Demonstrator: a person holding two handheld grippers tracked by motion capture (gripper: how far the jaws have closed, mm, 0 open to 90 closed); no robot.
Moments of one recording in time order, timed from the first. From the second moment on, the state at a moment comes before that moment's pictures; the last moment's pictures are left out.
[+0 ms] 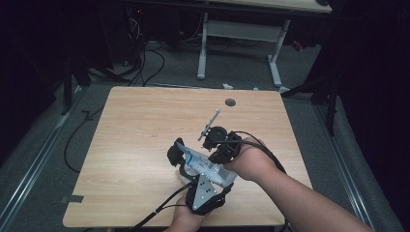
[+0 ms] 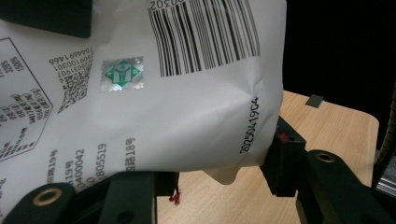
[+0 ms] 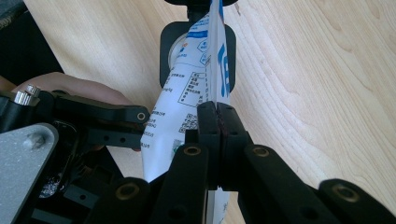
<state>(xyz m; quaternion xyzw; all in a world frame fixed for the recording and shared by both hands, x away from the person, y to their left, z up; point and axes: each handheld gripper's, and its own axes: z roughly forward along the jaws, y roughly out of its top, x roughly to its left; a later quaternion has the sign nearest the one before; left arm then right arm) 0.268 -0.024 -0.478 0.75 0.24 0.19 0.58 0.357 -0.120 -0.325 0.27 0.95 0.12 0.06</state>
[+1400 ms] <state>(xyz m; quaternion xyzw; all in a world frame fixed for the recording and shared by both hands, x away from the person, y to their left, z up) 0.270 -0.026 -0.476 0.75 0.24 0.19 0.59 0.358 -0.120 -0.324 0.27 0.95 0.12 0.07</state>
